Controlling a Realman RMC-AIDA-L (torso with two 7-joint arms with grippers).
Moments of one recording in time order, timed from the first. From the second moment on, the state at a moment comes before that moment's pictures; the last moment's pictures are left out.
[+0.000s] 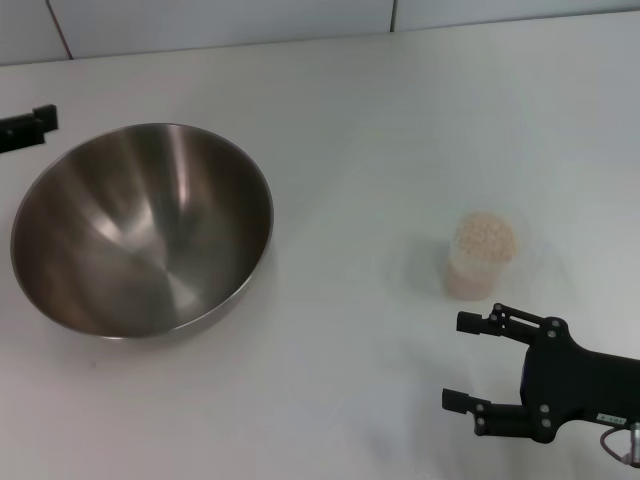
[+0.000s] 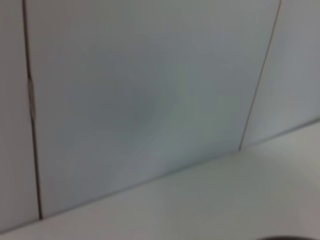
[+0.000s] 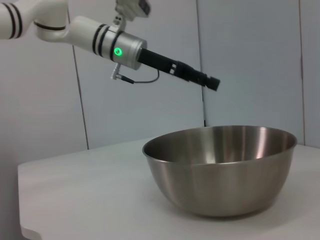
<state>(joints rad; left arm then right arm) -0.26 -2.07 0.97 1.34 1.96 1.22 -1.97 0.18 2.08 -0.71 -0.46 -1.88 -1.72 0.75</state>
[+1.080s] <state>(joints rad) -0.44 -2.07 0.98 1.07 2.29 1.17 -2.06 0.18 2.08 -0.71 -0.46 -1.88 -1.72 0.75</state>
